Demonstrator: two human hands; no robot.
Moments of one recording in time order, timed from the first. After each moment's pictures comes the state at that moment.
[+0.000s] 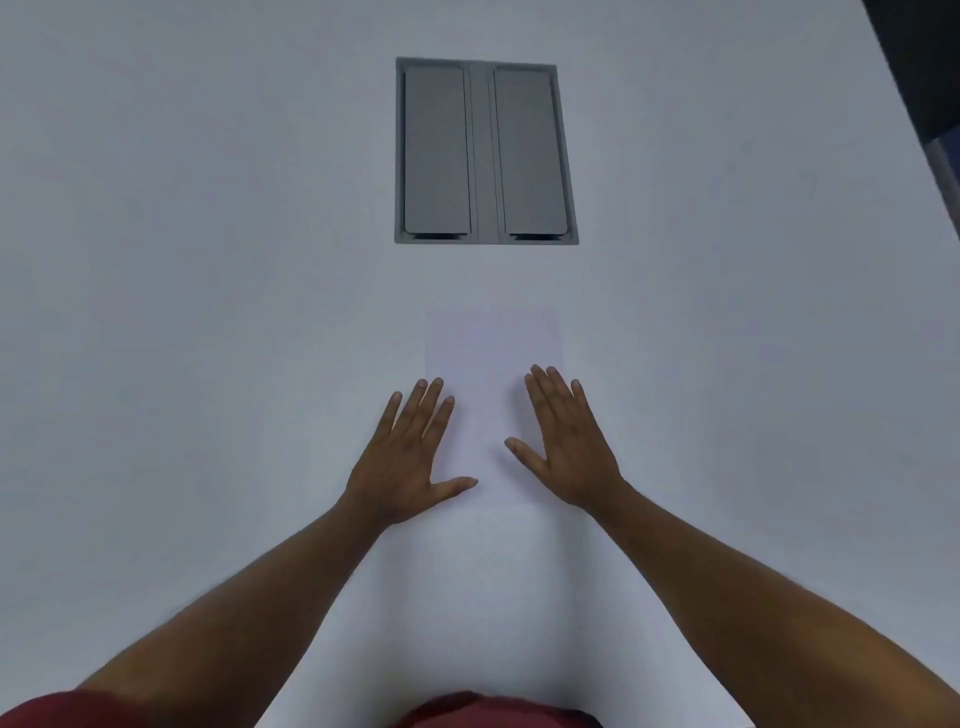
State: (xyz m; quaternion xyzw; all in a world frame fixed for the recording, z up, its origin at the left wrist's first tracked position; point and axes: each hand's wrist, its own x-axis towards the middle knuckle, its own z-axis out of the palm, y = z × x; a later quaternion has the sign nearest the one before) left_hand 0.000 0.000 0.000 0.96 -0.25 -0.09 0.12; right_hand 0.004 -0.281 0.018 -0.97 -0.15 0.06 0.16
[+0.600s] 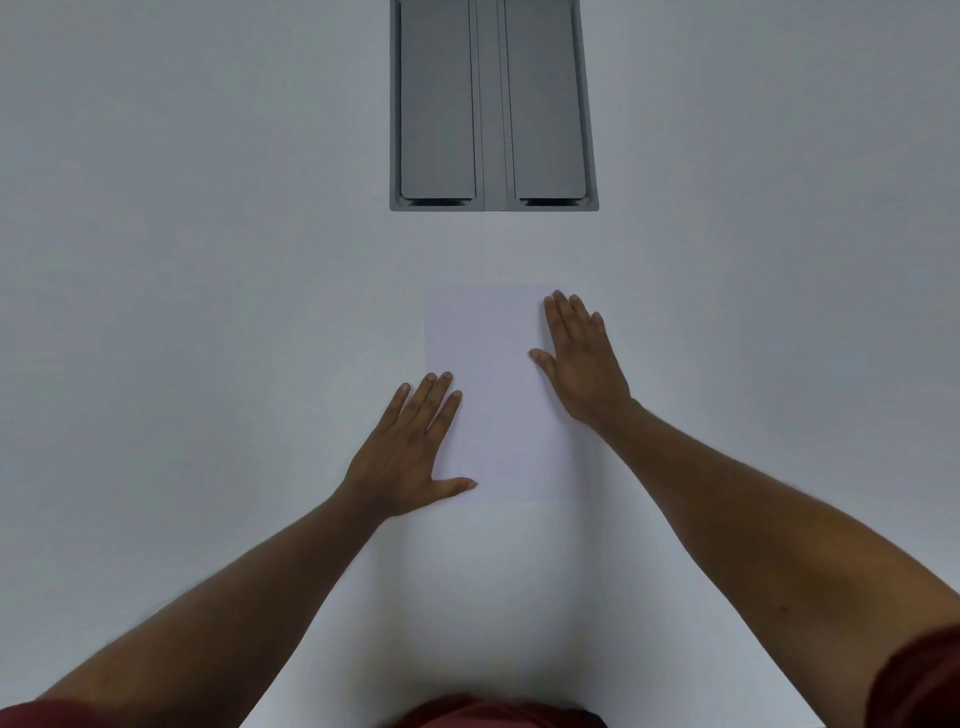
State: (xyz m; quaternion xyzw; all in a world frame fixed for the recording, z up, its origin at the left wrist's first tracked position) left_hand 0.009 0.000 -0.032 0.95 -0.28 -0.12 0.08; right_hand 0.103 -0.299 -0.026 -0.98 -0.09 0.10 0.14
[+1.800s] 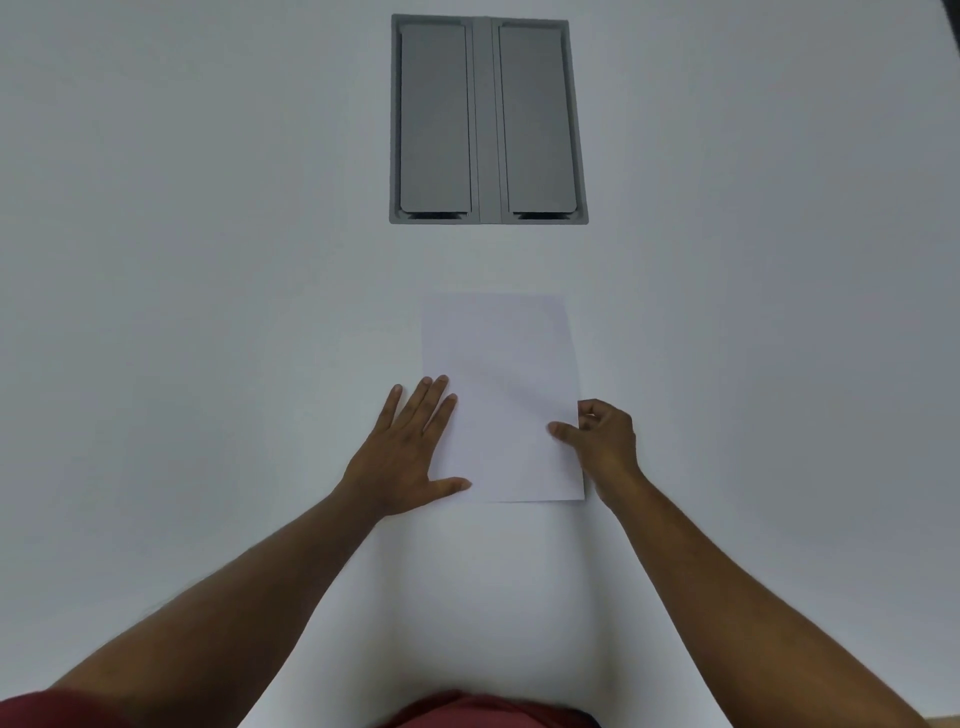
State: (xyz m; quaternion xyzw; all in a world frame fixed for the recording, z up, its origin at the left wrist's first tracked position) left_hand 0.008 0.001 -0.030 0.95 -0.29 -0.10 0.08; right_hand 0.010 -0.304 0.005 -0.75 0.36 0.18 0.53
